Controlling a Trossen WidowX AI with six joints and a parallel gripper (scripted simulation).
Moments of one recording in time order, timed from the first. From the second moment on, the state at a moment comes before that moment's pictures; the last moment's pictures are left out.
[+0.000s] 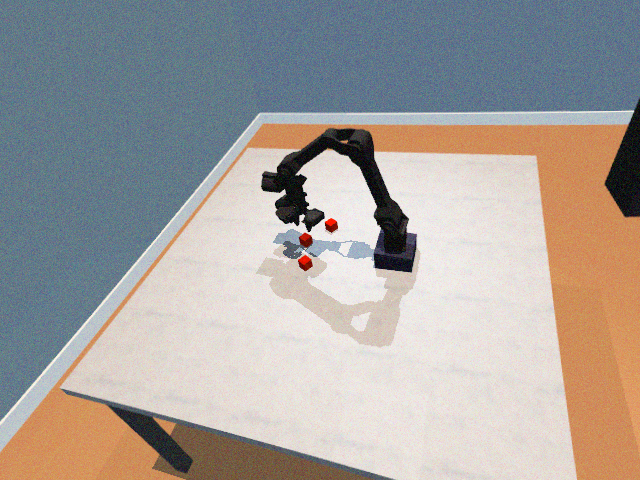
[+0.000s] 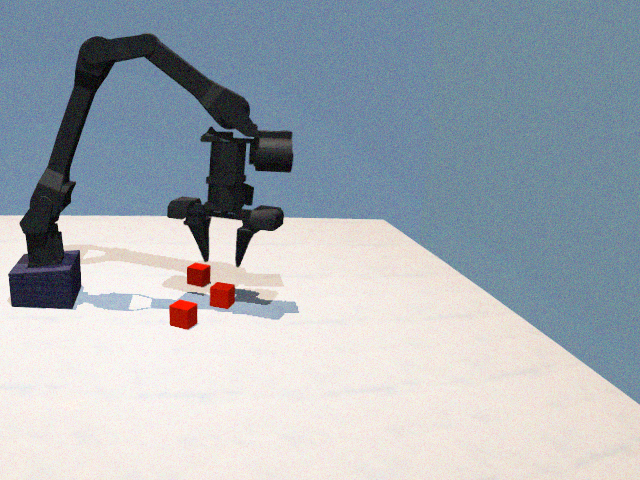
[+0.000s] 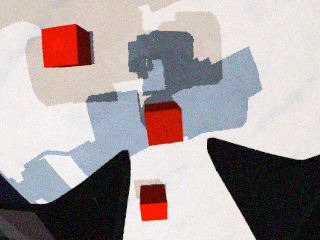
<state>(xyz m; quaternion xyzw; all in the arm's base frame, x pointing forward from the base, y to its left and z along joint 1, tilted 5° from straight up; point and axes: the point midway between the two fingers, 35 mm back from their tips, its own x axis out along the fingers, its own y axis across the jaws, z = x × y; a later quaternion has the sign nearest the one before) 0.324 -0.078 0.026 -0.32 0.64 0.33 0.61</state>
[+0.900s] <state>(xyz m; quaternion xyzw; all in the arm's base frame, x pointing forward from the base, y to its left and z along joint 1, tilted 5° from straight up) 0.324 -0.079 -0.015 -0.32 0.64 0.33 0.62</state>
